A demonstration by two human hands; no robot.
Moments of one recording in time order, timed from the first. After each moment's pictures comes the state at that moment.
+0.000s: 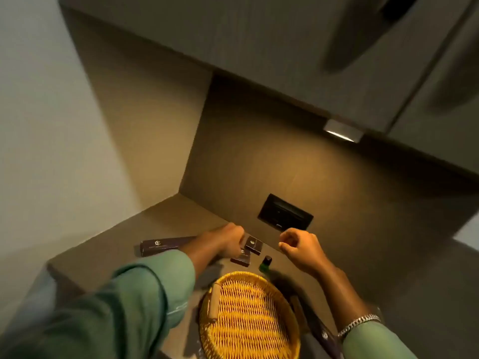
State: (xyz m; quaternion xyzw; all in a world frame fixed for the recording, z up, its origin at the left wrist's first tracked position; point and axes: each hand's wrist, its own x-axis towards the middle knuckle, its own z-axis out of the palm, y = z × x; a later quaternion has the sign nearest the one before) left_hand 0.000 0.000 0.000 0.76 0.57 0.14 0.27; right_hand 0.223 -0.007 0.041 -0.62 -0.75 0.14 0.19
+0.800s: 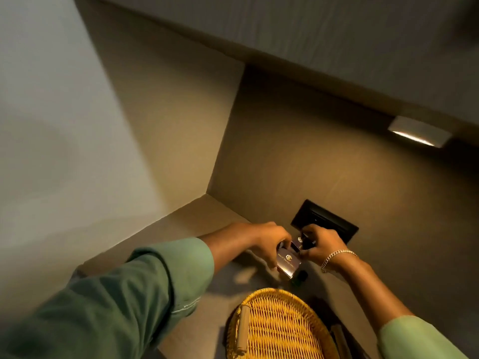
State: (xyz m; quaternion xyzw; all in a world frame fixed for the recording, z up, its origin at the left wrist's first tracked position) left_hand 0.003 0.046 0.023 0.85 0.45 0.08 0.25; right_hand 0.185 0.052 0.046 -0.66 -0.74 0.11 0.07
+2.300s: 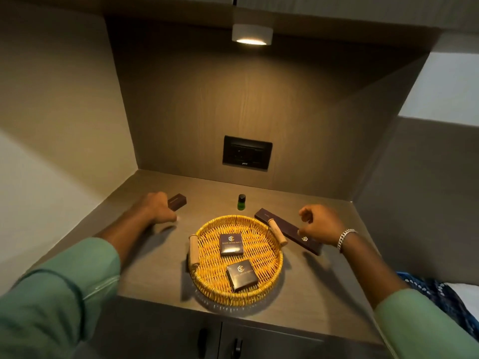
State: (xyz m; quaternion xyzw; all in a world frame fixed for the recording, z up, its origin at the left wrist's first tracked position) left_hand -0.058 0.000 -0.025 0.68 0.72 0.05 0.14; right_hand 0.319 -0.108 0.005 -0.76 -0.61 0.18 0.12
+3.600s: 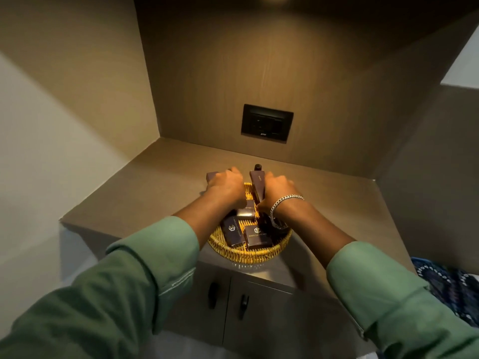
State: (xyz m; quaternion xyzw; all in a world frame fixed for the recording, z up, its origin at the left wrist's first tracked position) left_hand 0.074 -0.094 0.005 0.70 0.69 0.02 0.15; right_hand 0.196 -0.100 -0.015 -0.72 -0.69 0.10 0.08
